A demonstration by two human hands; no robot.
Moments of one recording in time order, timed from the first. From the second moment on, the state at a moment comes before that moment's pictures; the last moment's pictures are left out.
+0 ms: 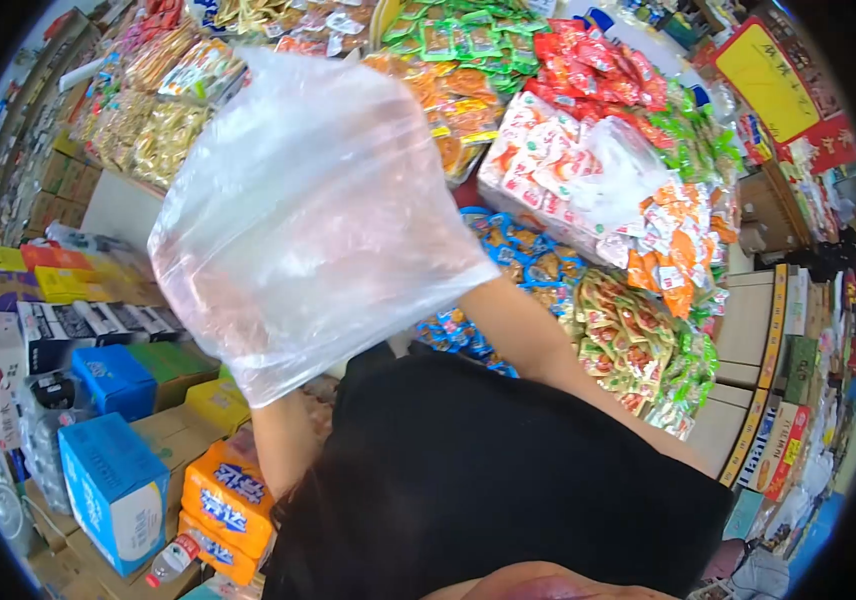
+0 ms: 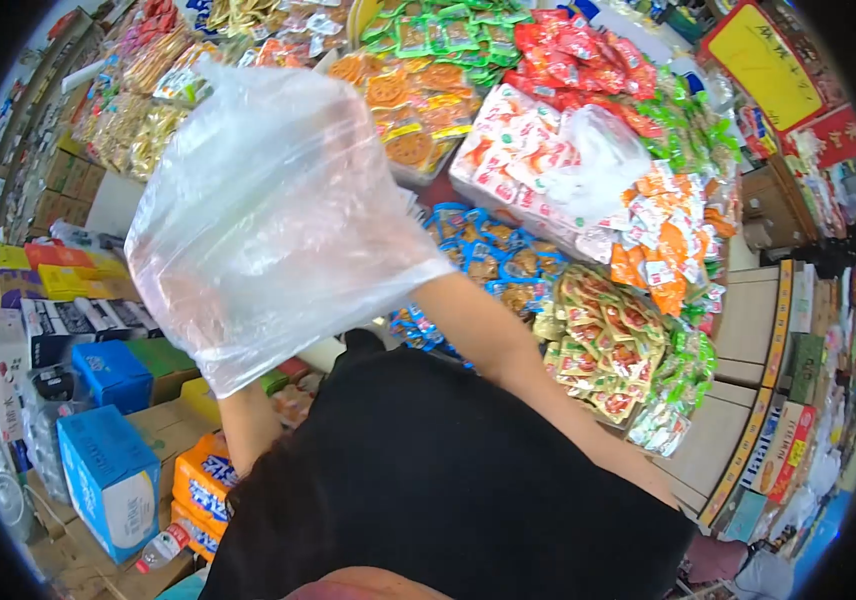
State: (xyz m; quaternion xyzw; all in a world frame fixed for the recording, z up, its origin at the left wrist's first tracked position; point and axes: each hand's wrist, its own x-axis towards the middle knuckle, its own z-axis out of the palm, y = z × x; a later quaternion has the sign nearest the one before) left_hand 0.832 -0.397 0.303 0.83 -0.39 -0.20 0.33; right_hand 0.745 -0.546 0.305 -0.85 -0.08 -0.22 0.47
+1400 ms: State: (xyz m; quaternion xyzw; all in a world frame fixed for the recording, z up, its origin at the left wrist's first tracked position) left_hand 0.833 -0.387 0.348 0.75 -0.61 -0.26 0.08; right_hand 0.745 -0.602 0.355 -0.84 0.08 -0.30 0.45
